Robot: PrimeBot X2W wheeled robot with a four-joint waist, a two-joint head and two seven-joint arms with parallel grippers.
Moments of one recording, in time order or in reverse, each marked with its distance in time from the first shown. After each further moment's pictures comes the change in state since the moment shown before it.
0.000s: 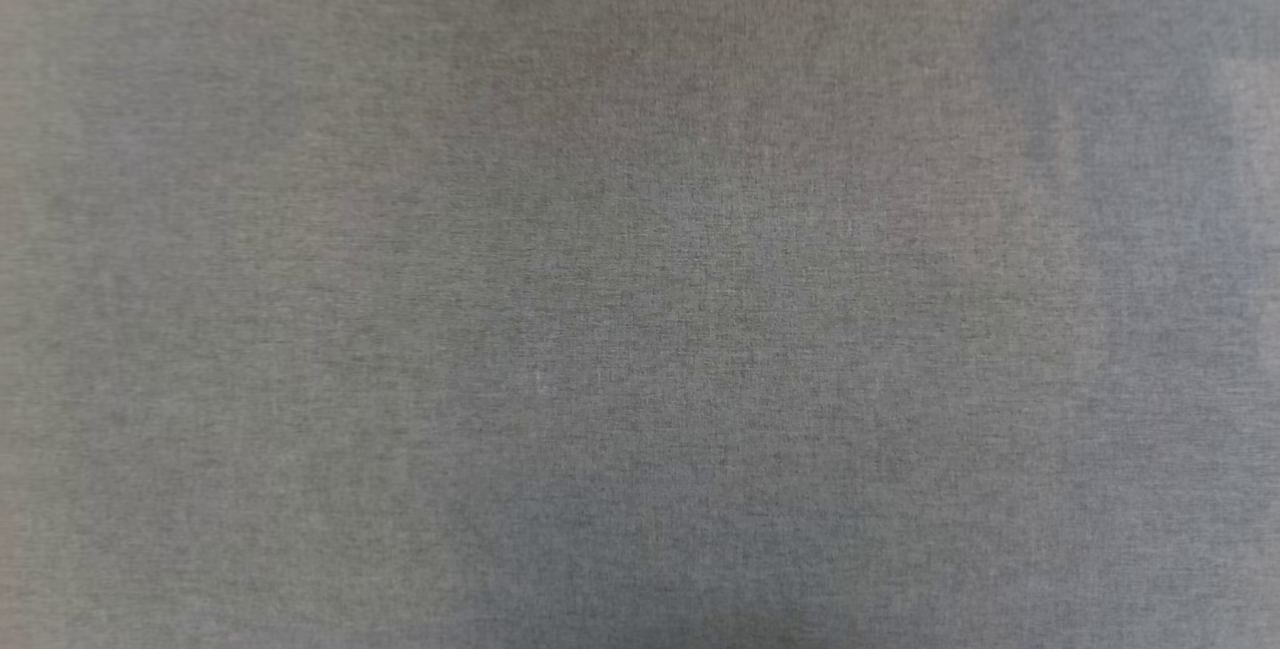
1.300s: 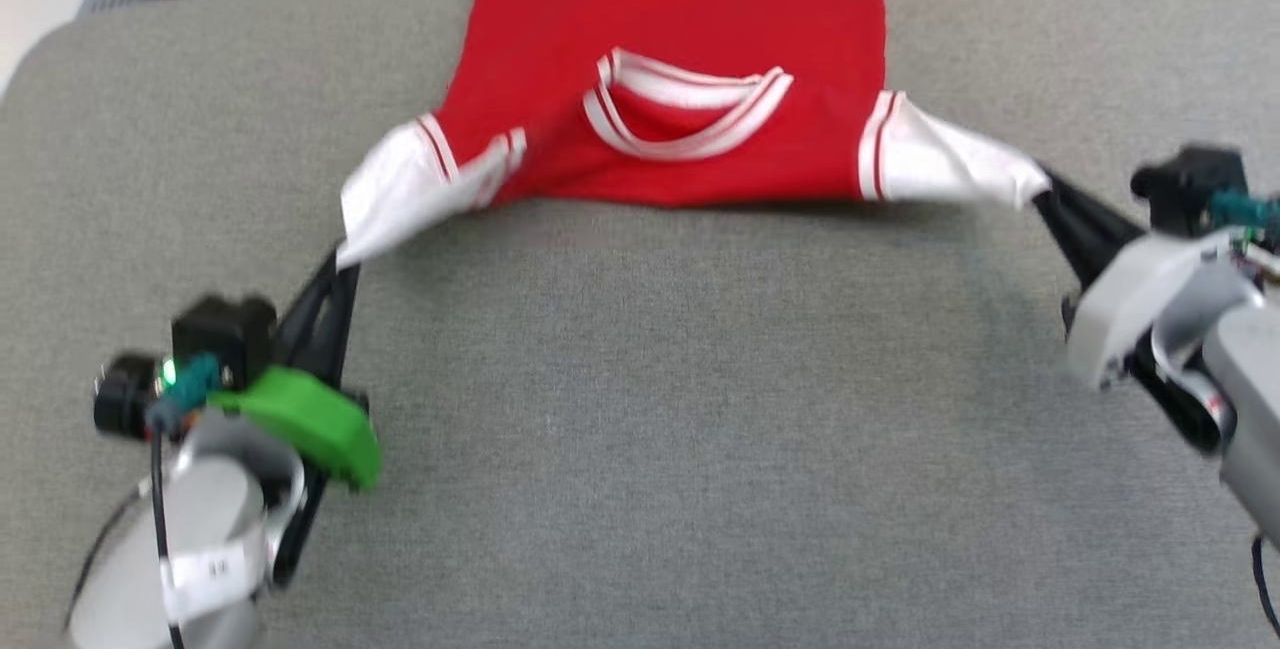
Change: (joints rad) left arm 1.435 -0.040 0.304 -0.312 0.039 0.061 -0.048; right arm 1.035 -0.023 0.389 -0.095 0.500 0.000 -0.222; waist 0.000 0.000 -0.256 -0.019
